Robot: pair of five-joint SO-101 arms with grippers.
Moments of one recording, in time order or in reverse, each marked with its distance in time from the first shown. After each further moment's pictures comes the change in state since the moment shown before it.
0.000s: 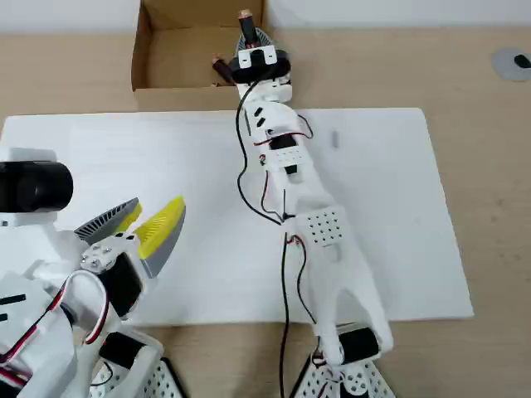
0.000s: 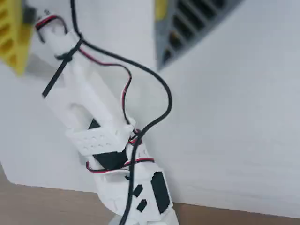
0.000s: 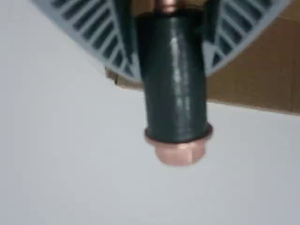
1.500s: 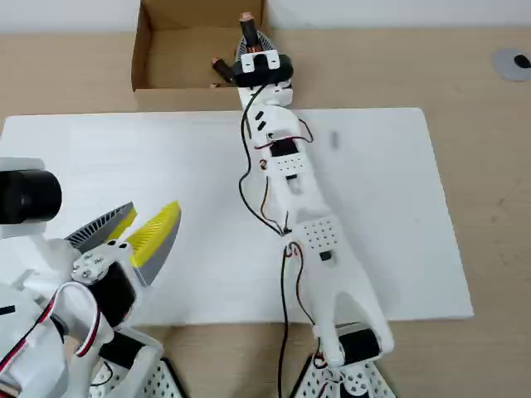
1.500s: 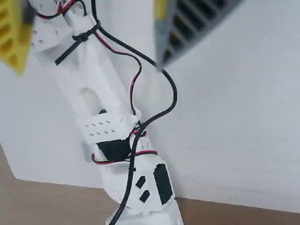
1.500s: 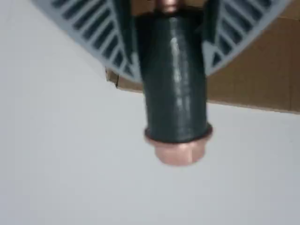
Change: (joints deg) left arm 0.0 0.0 -3.3 2.3 0.0; right arm 0.1 14.3 -20.8 9.5 -0.4
